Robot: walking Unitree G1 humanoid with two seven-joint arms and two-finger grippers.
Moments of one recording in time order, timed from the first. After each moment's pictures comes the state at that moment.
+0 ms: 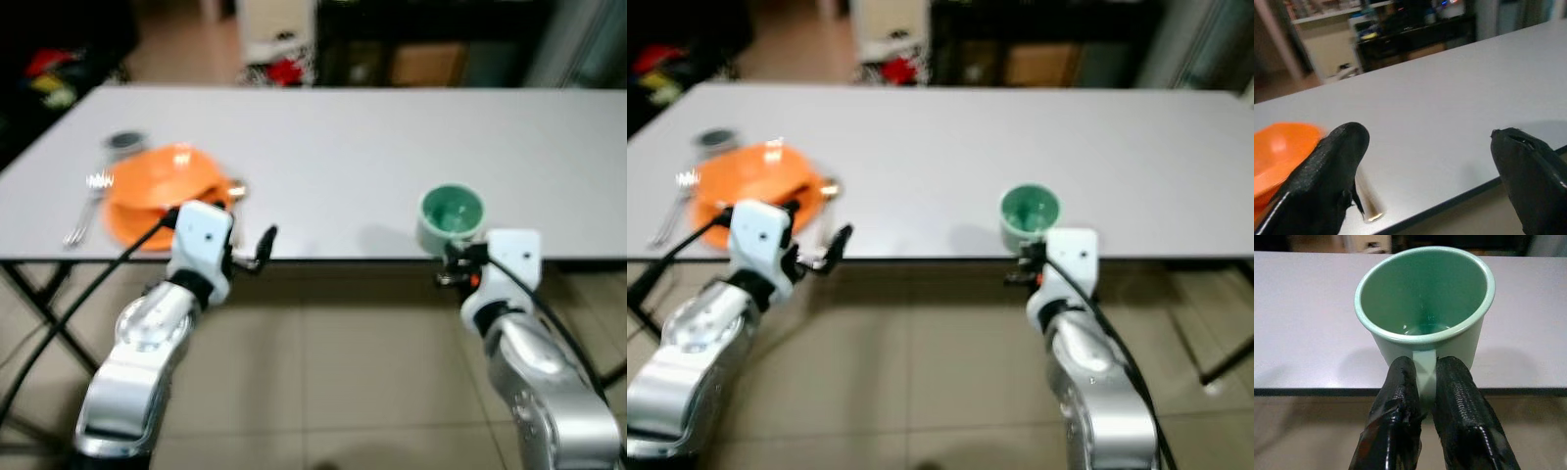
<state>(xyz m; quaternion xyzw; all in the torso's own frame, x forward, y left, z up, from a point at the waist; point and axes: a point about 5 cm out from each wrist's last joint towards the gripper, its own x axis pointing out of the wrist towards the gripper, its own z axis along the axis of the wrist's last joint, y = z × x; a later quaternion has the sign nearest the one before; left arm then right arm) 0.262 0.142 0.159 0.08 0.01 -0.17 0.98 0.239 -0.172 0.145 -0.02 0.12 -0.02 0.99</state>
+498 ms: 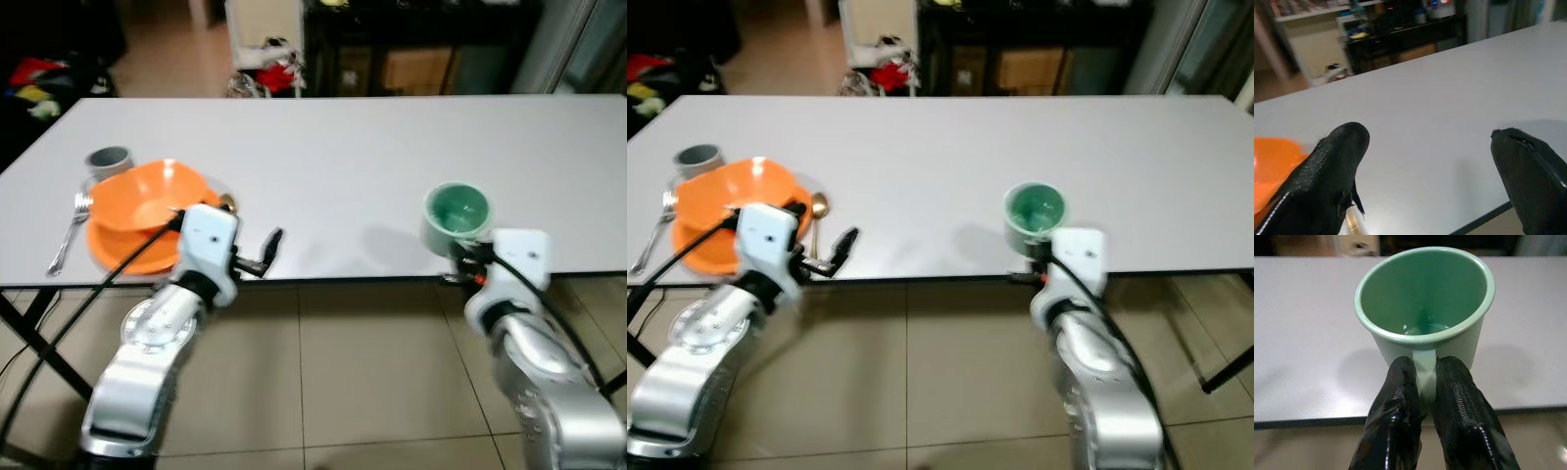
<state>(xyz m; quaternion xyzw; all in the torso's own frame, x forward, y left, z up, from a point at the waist) 0.261 0.139 0.160 0.09 0.01 -0.18 0.98 0.239 -0.177 0.147 -0.01 0.11 -0.03 0.99</state>
